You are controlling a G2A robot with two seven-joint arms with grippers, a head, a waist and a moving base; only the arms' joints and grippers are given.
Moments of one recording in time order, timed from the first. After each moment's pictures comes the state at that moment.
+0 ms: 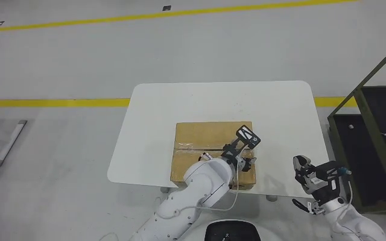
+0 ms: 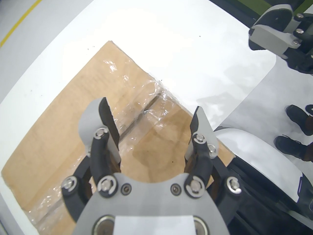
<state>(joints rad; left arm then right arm) 0.90 -1.39 -0.71 -1.72 1.31 -0.06 -0.93 -1.86 -1.23 1.62 -1.86 -1.07 -0.27 -0.10</state>
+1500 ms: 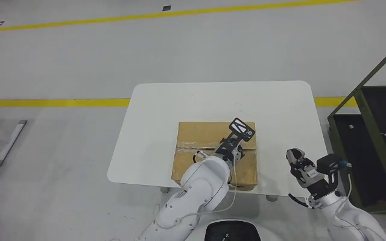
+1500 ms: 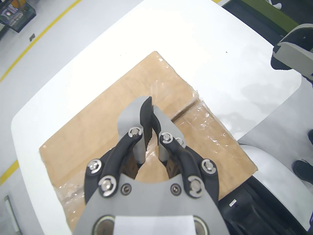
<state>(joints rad) 0.98 -1.42 -0.80 -1.82 1.51 -0.04 -0.92 -1.79 -1.23 1.59 -1.87 -0.93 -0.36 -0.08</state>
